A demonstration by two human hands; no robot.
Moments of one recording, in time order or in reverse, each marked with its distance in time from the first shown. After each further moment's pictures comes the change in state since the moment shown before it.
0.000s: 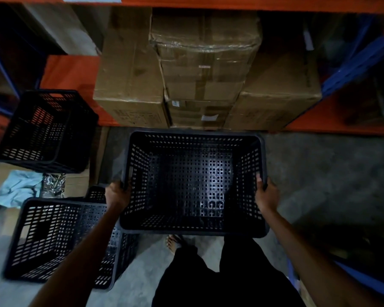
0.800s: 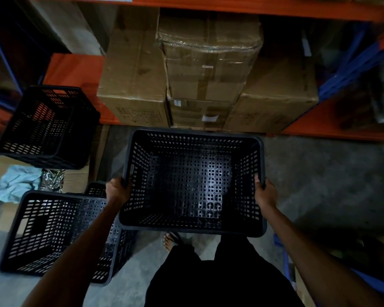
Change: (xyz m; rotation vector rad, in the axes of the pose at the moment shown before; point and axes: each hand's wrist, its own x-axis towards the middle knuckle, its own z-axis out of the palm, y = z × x) left_hand -0.007 -0.015 -0.002 0.019 -0.013 0.041; right_hand -0.009 0.007 -0.004 0.064 -0.087 0.074
